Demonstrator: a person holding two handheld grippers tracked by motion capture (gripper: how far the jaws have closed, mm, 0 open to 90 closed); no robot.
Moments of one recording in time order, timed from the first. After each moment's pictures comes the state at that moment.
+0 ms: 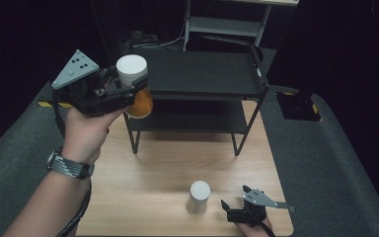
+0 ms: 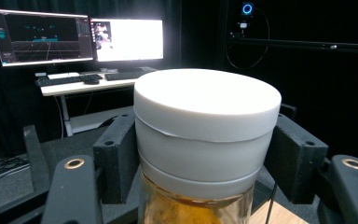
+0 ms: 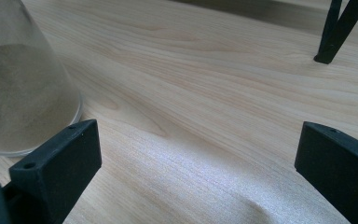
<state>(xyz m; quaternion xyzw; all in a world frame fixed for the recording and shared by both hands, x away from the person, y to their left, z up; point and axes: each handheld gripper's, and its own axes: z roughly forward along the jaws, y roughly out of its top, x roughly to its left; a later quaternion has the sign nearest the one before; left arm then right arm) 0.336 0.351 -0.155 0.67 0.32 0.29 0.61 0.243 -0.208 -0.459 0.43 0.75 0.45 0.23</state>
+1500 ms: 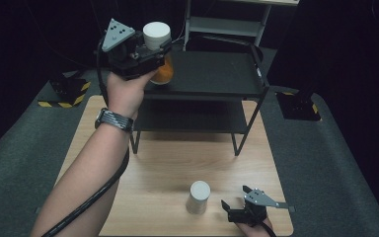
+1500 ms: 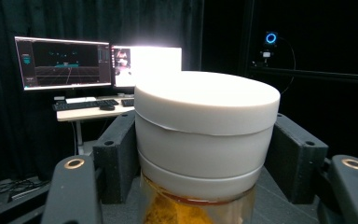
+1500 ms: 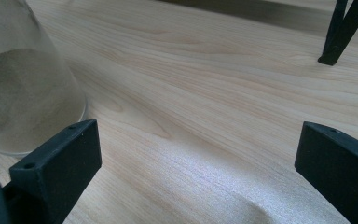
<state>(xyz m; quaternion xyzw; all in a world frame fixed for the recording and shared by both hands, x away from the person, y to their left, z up) 0.413 0.293 -0.171 0.61 0.33 0.33 0.64 0.244 -0.214 -0.461 0.43 0.75 0.46 0.22</state>
